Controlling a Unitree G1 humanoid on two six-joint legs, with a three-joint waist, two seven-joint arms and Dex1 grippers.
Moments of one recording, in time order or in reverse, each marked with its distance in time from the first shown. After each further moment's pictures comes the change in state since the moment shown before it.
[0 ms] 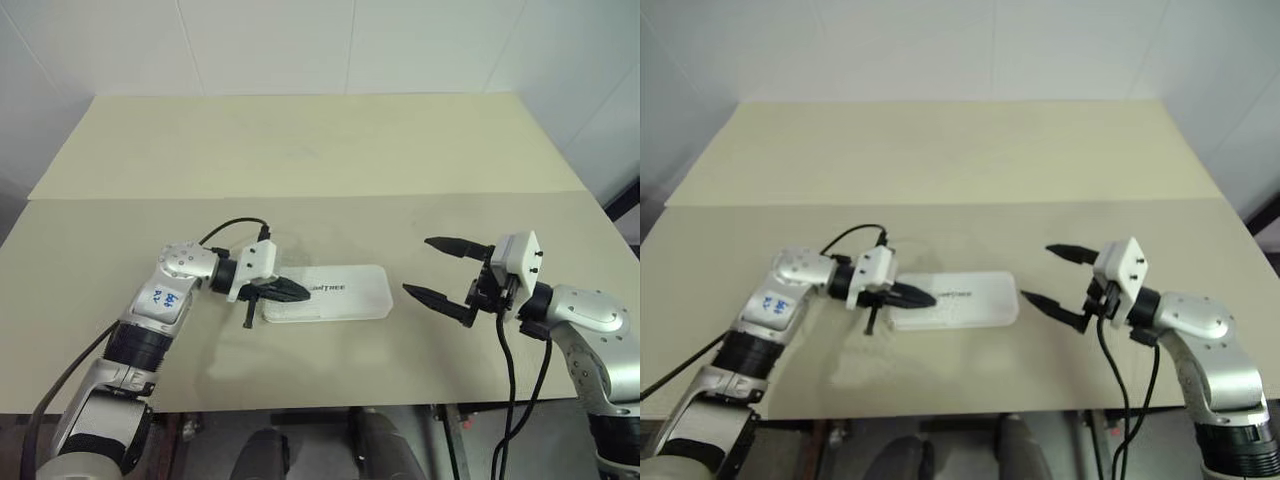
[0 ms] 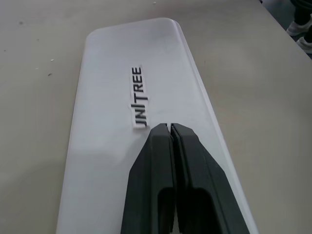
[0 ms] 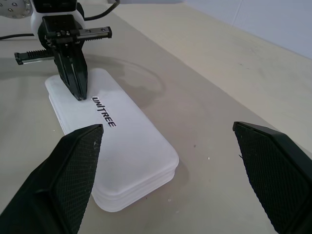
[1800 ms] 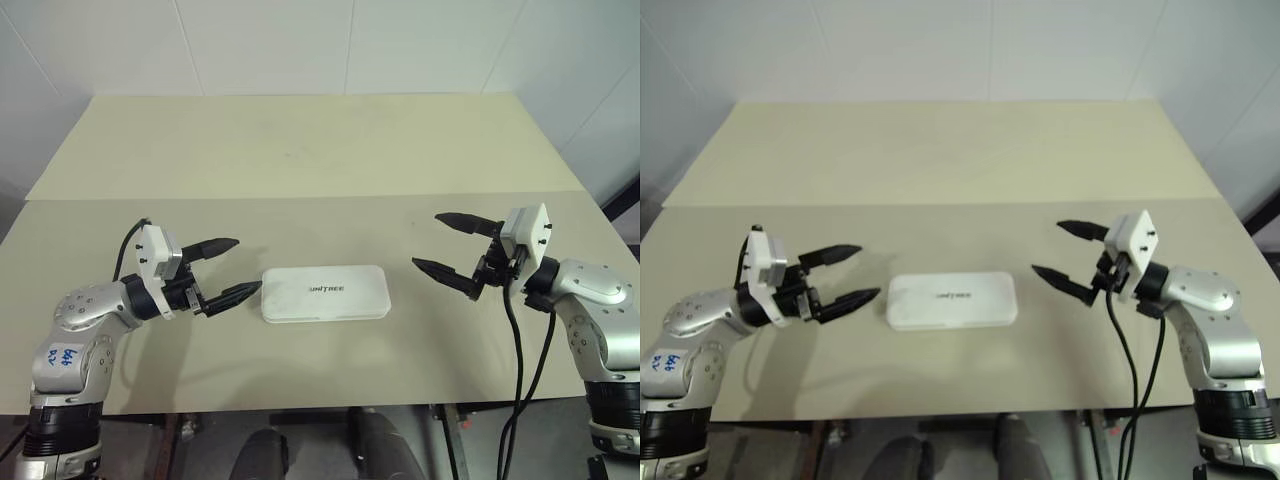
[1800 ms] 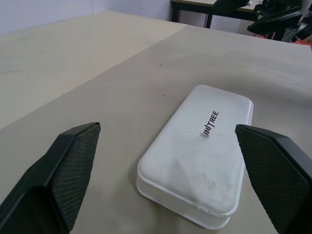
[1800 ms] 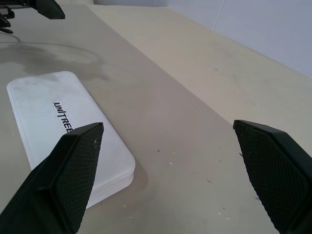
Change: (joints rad) left arm 0.439 0.065 0.479 -0.427 -0.356 0.288 0.332; right arm -0.169 -0.018 0.000 0.204 -0.024 -0.063 0.057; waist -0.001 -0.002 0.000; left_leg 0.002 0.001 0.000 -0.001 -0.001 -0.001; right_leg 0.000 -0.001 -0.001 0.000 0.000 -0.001
